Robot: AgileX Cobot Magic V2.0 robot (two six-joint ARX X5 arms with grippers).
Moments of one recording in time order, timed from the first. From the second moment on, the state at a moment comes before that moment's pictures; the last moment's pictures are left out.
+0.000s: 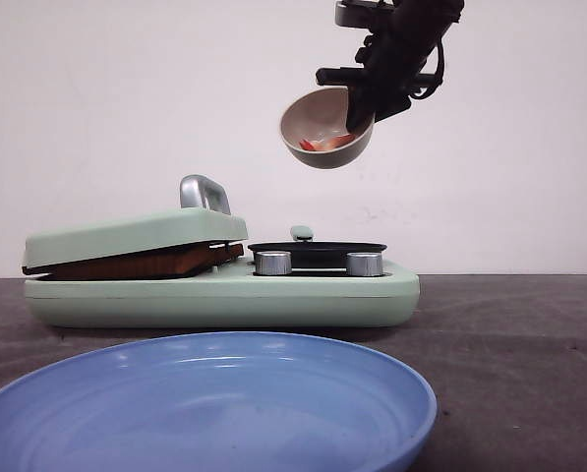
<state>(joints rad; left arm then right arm) -0.22 0.44 0.62 -0.44 0.21 -0.23 0.36 1.98 1.83 -0.24 0.01 -0.12</state>
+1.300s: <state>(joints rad) -0.22 0.44 0.62 -0.51 0.21 -0.09 0.54 1.98 1.71 0.27 0.43 -0.97</state>
